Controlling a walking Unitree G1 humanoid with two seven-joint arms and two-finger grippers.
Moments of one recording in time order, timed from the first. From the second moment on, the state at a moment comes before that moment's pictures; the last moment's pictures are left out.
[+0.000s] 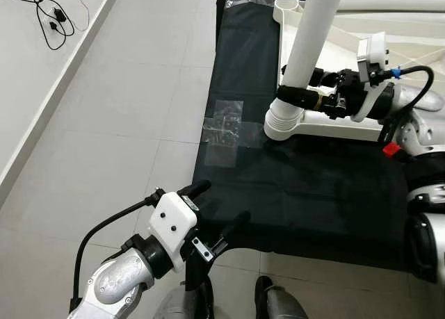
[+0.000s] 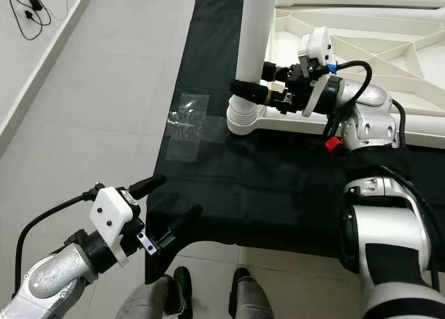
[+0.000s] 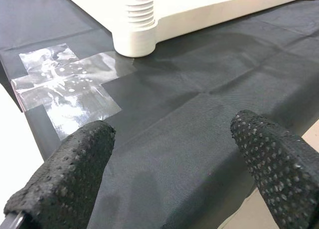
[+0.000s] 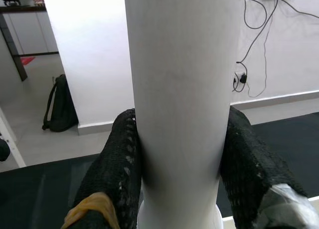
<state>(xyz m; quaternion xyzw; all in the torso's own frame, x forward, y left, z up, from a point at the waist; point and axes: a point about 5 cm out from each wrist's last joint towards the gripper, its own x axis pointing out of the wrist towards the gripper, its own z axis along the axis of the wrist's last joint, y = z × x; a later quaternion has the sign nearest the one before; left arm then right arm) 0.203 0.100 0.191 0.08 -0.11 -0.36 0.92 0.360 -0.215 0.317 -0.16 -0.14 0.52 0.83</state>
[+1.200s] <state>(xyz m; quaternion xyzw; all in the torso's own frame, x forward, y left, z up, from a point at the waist) 0.204 0.096 0.195 0.08 -0.13 -0.37 0.92 0.360 -0.196 0.301 -0.14 -0.15 0.41 0.89</state>
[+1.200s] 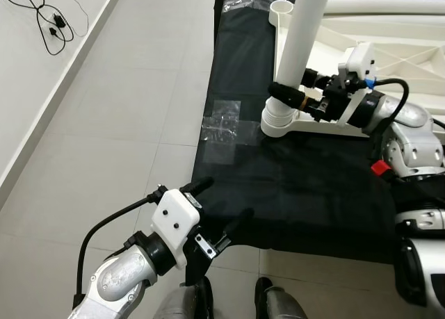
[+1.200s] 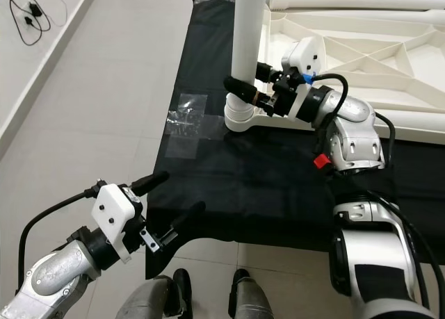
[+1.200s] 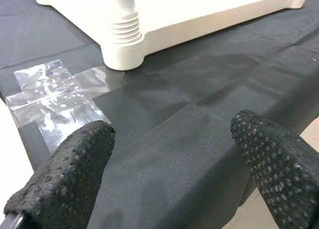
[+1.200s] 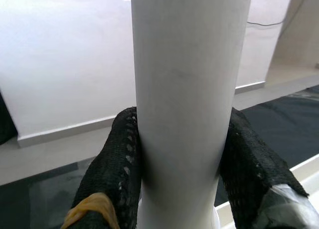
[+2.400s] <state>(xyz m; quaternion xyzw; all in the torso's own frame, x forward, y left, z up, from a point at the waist) 0.206 0.095 0.196 0.08 -0.13 -0.37 0.92 0.342 -0.160 0.288 -0.13 -0.15 0.29 0.93</state>
